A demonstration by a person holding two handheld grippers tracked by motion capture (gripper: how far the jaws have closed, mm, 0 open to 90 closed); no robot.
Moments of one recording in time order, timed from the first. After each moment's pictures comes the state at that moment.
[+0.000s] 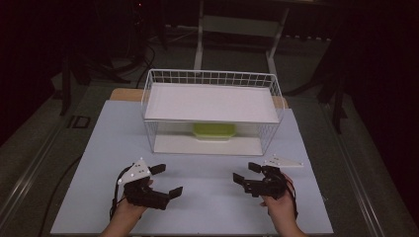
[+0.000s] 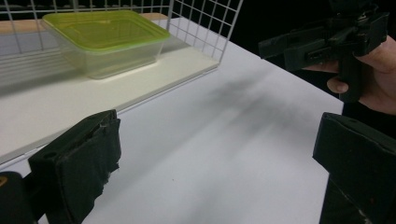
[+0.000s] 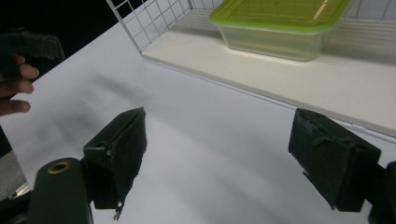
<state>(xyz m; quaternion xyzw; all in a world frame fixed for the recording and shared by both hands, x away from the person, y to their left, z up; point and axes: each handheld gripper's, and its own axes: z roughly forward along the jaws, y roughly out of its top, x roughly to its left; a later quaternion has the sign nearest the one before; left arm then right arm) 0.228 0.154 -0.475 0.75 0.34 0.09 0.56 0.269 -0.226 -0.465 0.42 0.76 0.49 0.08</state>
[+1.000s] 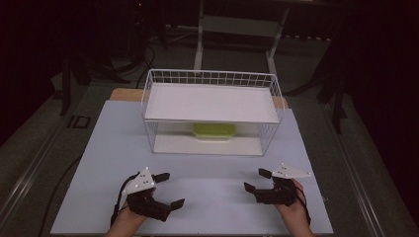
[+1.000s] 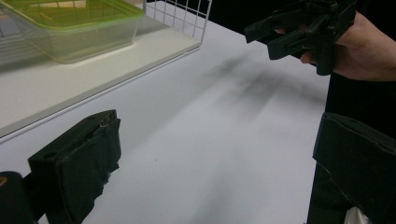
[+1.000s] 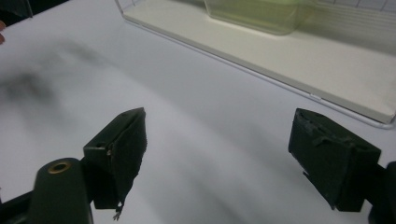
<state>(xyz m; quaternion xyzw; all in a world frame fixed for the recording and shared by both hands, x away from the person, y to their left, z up) 0.219 0.146 -0.495 0.77 0.30 0.08 0.56 0.265 -0.259 -0.492 0.37 0.80 0.46 0.12</state>
